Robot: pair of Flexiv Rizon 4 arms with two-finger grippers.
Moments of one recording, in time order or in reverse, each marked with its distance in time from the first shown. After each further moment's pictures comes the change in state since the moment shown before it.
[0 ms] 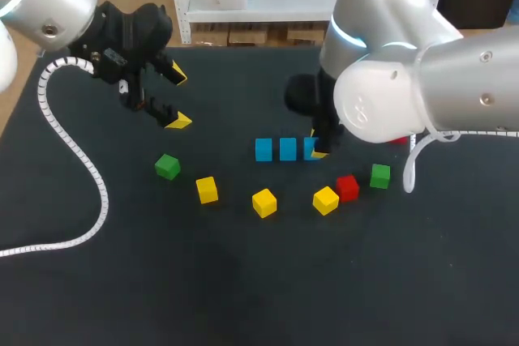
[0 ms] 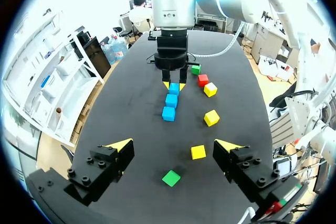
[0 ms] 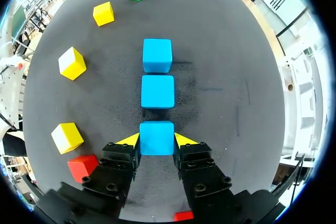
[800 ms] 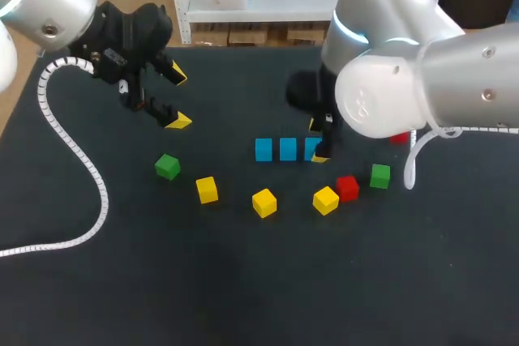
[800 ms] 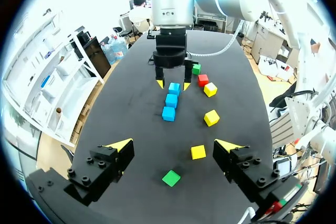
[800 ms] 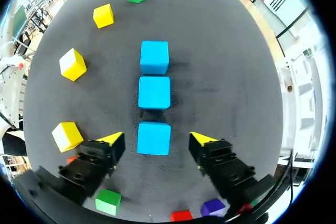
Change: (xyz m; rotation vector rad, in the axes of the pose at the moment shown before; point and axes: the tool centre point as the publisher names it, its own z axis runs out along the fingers) left arm 0.000 0.000 0.000 0.000 0.000 0.000; right arm -0.002 -0.005 -0.006 0.005 -0.016 -0.007
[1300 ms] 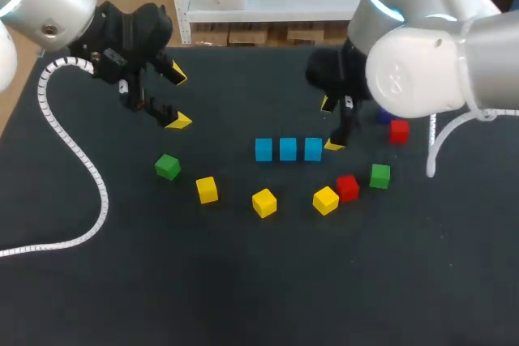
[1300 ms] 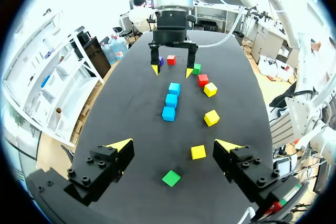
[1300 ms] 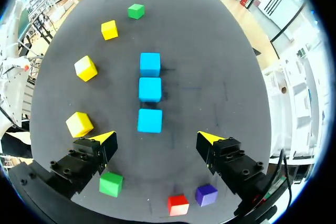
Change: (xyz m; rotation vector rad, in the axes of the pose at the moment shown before) left arm 0.000 0.000 0.000 0.000 0.000 0.000; right arm 0.013 -0.002 -0.043 0.021 -0.074 0.007
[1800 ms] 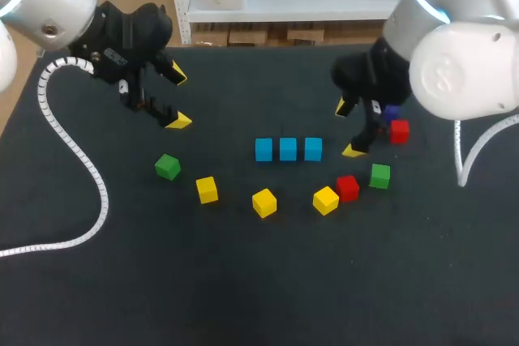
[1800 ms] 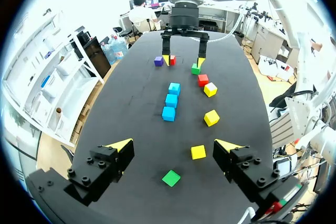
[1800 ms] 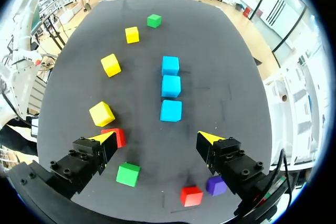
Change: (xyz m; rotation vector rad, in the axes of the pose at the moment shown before) left arm 0.000 0.000 0.000 0.000 0.000 0.000; right arm 0.016 0.028 -0.023 -0.014 -0.094 -0.040
